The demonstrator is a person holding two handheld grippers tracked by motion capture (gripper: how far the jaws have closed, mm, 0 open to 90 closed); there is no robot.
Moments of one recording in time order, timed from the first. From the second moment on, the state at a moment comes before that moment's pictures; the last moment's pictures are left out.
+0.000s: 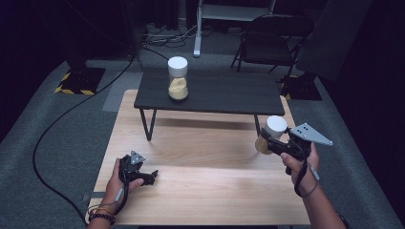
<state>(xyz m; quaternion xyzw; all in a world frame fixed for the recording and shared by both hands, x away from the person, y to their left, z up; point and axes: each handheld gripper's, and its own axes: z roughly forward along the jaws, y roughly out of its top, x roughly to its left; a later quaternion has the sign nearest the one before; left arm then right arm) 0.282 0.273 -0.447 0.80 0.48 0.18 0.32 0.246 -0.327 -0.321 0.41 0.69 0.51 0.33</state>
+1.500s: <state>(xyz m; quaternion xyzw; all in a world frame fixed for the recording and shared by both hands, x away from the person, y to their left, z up) 0.282 0.273 -0.447 0.80 0.48 0.18 0.32 0.289 -0.292 -0.237 0.41 0.66 0.51 0.37</state>
